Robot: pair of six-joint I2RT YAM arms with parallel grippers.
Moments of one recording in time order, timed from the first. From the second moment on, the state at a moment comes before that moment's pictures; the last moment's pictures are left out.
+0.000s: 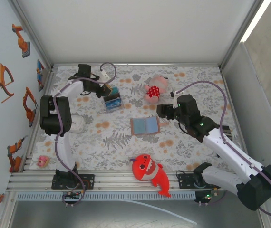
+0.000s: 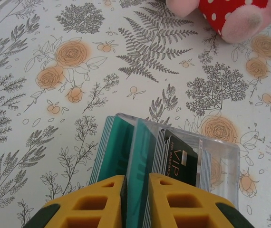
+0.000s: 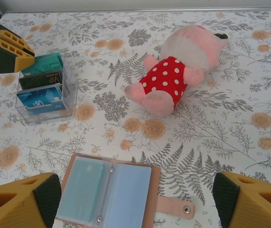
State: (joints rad) left arm -0.19 2.04 1.55 -0.52 0.64 0.73; right arm 0.57 1.03 0.85 -0.38 0.09 0.31
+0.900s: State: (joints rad) left arm -0.27 1.32 0.91 -0.19 0.42 0.16; right arm 0.73 1.25 0.87 -0.45 0.11 0.40
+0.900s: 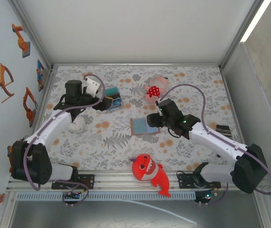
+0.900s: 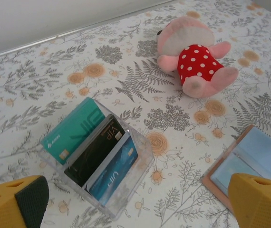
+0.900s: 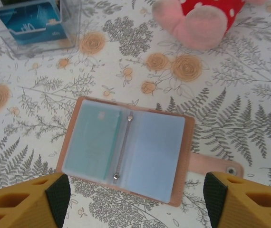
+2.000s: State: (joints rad) left arm -0.28 0.94 0.55 -0.07 -0.04 -0.57; right arm 0.88 1.80 1.18 -0.57 0.08 0.39
